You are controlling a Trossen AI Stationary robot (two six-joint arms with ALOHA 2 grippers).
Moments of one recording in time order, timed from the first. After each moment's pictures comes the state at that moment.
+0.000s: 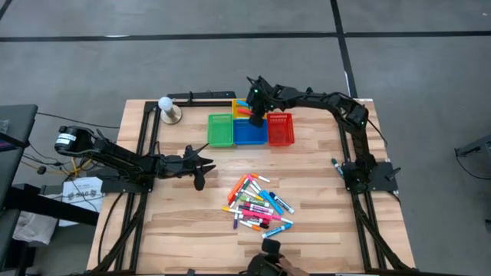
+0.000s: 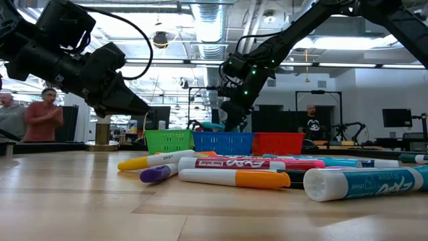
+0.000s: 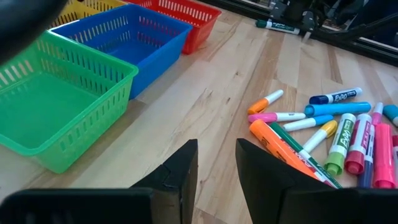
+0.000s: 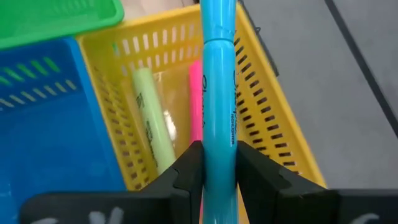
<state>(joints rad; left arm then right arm) -0.13 1.21 0.15 0.67 -0.39 -0.33 -0.58 2.08 1.55 -0.42 0.03 -0.35</state>
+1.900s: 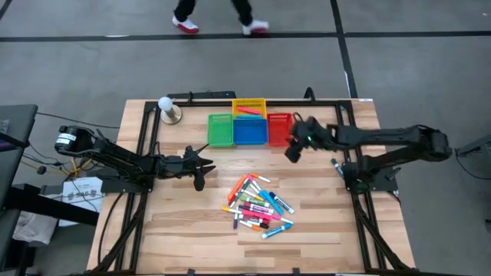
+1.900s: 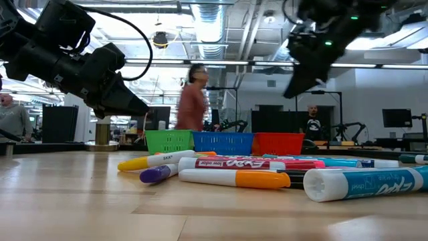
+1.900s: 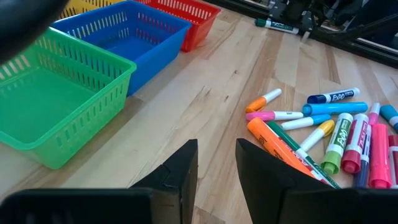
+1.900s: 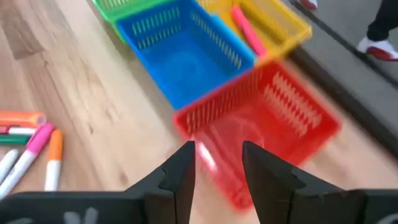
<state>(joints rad) -0.14 1.21 0.15 0.67 -0.39 -0.35 -0.19 1.15 0.71 -0.37 0.31 0.22</state>
